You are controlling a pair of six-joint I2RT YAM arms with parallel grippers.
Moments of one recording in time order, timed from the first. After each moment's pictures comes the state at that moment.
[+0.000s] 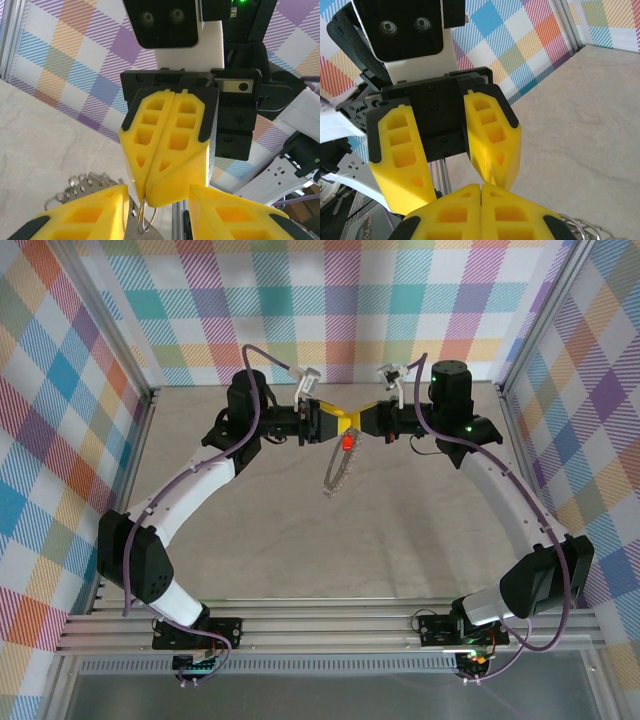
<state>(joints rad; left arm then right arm) -0.49 1.58 1.40 0.10 1.00 -0.46 0.32 1.44 1.43 -0.35 -1.03 0.27</state>
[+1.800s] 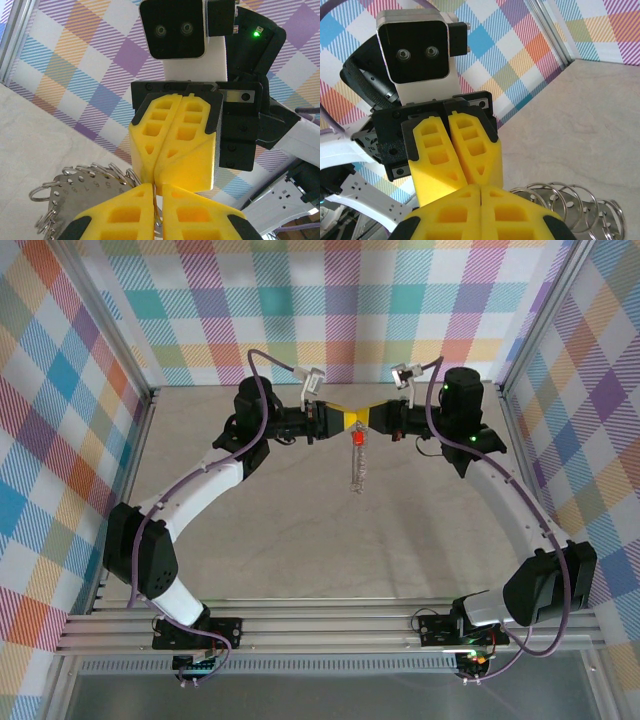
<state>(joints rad) -0.53 1.61 1.36 0.28 0.94 -0.60 0.29 1.39 1.30 -0.11 -1.03 0.45</state>
